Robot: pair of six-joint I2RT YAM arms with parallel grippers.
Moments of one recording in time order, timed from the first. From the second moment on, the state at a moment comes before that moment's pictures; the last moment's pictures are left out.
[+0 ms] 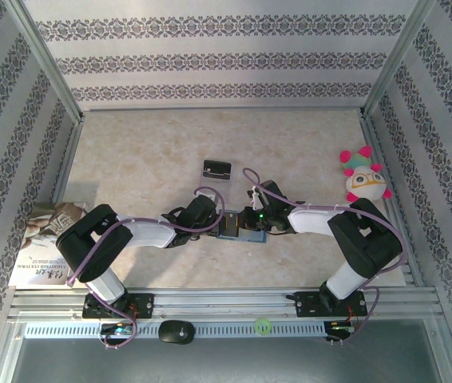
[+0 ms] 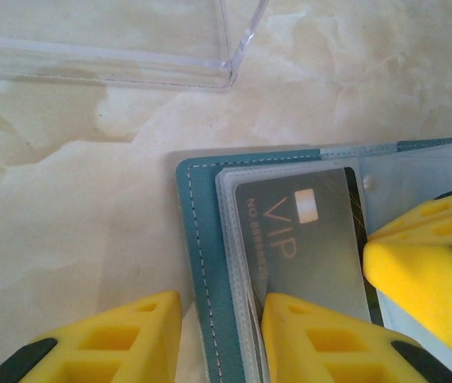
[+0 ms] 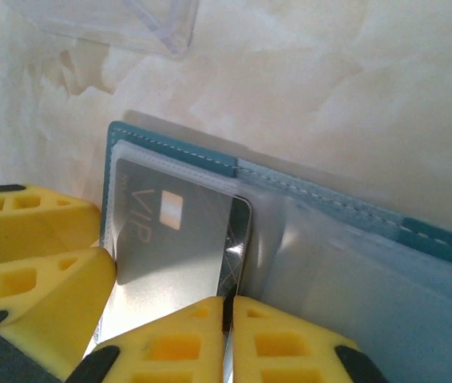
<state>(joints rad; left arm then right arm) -0.78 1.66 0.66 0.16 0.00 -0.68 0.58 1.62 0.65 0.03 -0.41 0.70</state>
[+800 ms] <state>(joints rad) -0.78 1.65 0.65 0.18 0.00 -0.69 0.57 1.51 0.61 -0.08 -0.30 0.68</state>
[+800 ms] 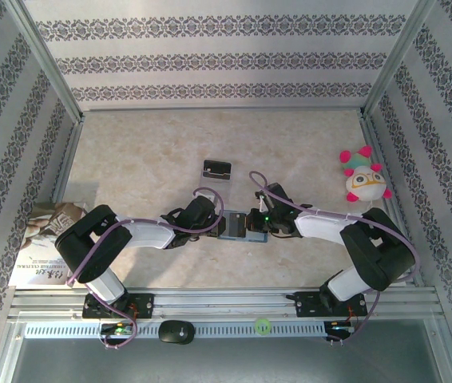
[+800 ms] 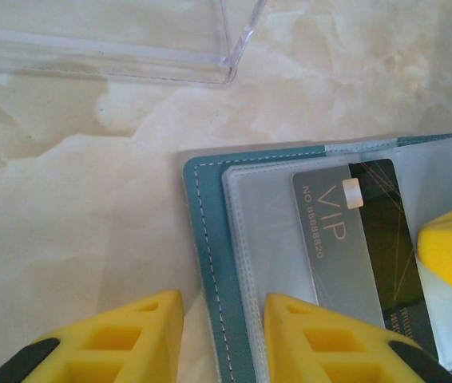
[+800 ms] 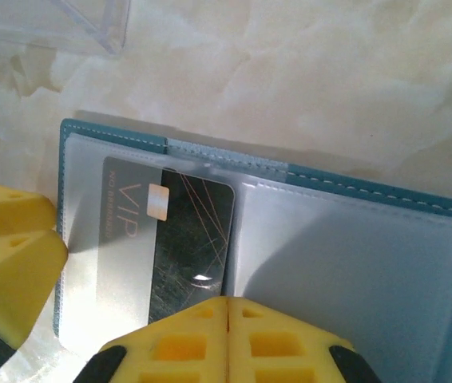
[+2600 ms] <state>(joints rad) -0.78 1.65 0.65 0.18 0.00 -0.69 0.61 1.53 0.66 -0.10 -0.33 0.66</state>
